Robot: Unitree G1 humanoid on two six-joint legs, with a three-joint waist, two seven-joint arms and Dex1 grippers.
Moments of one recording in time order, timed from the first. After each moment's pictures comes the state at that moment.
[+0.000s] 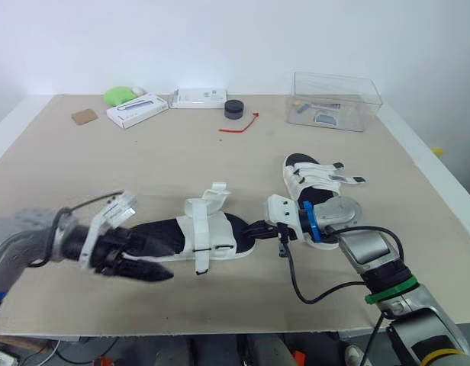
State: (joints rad) left arm -0.22 1.08 0.08 -0.36 -0.95 1.08 -1.33; right arm -0.57 -0.58 0.33 0.08 0.10 0.18 1.22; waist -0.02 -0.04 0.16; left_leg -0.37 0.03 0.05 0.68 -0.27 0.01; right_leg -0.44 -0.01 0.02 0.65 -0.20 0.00
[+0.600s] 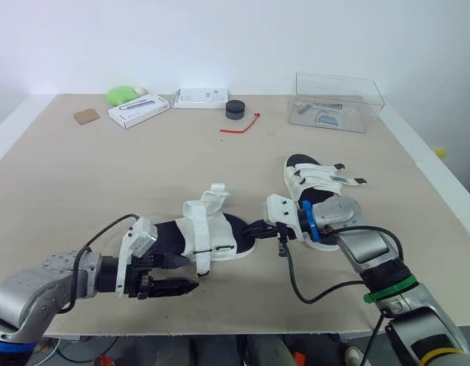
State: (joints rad) left arm -0.05 0.78 0.05 -0.46 -0.80 0.87 -0.98; right arm -0.58 -0.57 0.33 0.09 0.09 0.18 1.22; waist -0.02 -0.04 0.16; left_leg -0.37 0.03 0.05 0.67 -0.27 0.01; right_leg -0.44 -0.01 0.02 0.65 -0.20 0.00
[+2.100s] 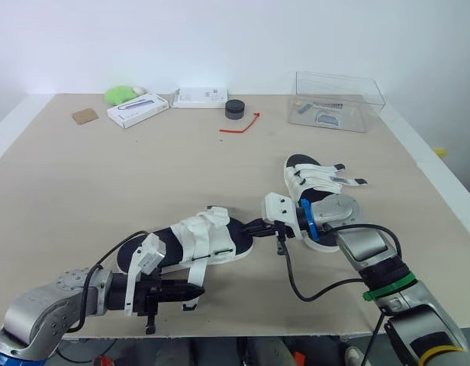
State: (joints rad) left arm 0.07 0.77 -0.01 -0.51 -0.80 0.81 -1.00; right arm -0.59 -0.57 0.34 0.09 0.09 0.19 1.21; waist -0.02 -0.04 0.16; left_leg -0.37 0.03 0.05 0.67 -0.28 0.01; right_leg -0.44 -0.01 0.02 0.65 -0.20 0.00
